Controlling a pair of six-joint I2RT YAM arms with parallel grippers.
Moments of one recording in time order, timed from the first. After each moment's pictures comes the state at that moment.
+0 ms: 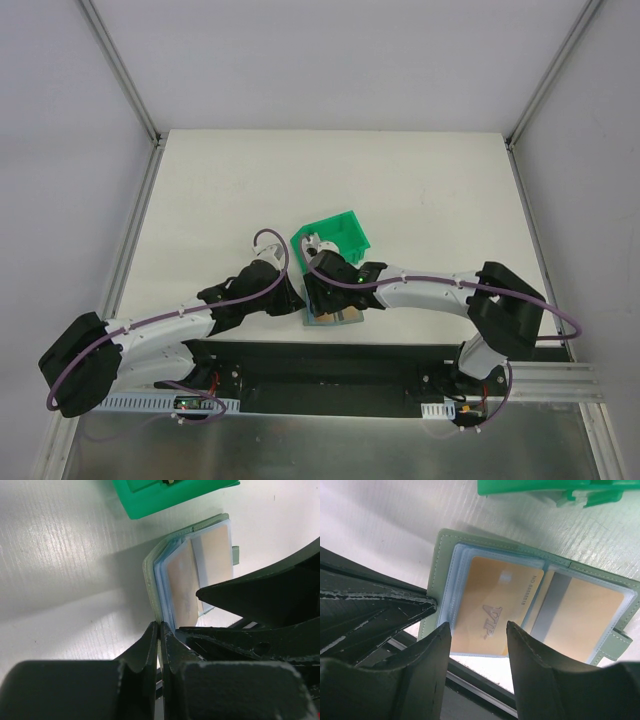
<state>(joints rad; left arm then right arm) -0.84 1.04 0.36 -0.03 0.05 -0.94 1.14 1.62 0.98 -0.38 0.12 0.68</state>
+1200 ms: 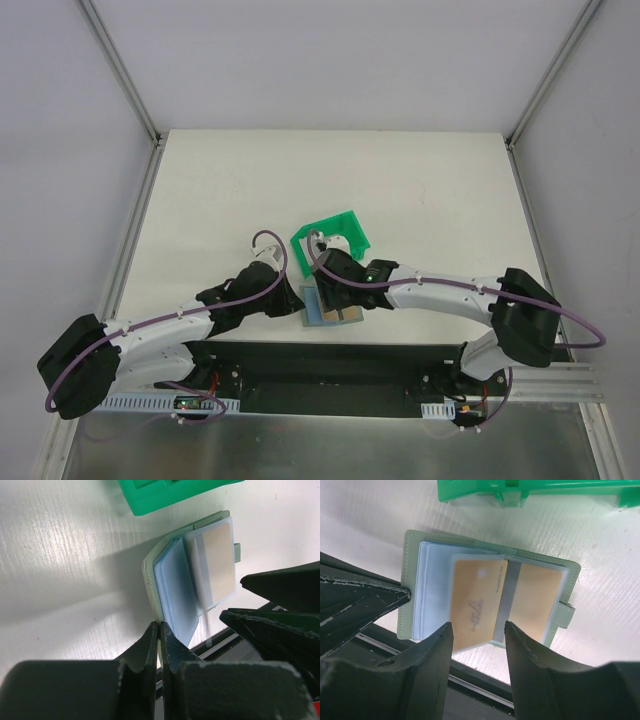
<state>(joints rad) -0.84 1.03 0.34 -0.03 0.05 -0.94 1.14 1.54 1.00 -0.51 0.25 0.68</state>
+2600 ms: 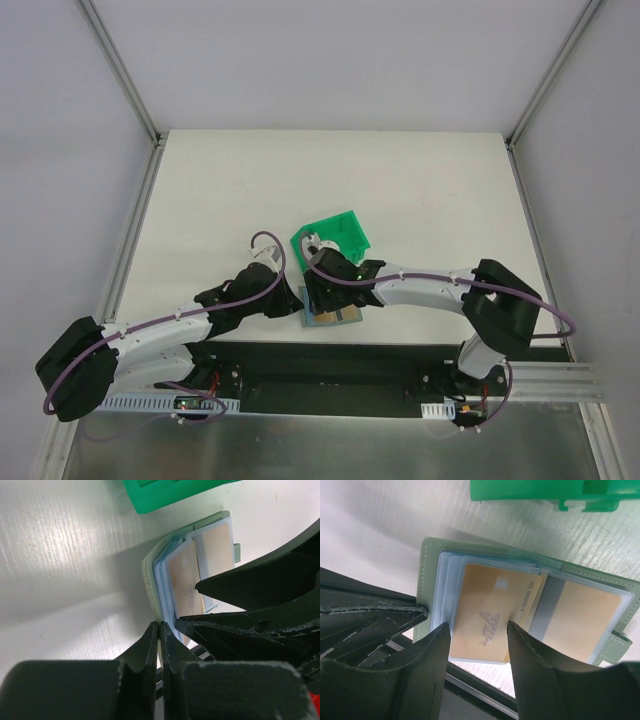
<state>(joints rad) -0.84 1.01 0.33 -0.03 0.04 -0.94 1.11 1.64 0.98 -0.36 0.09 0.70</state>
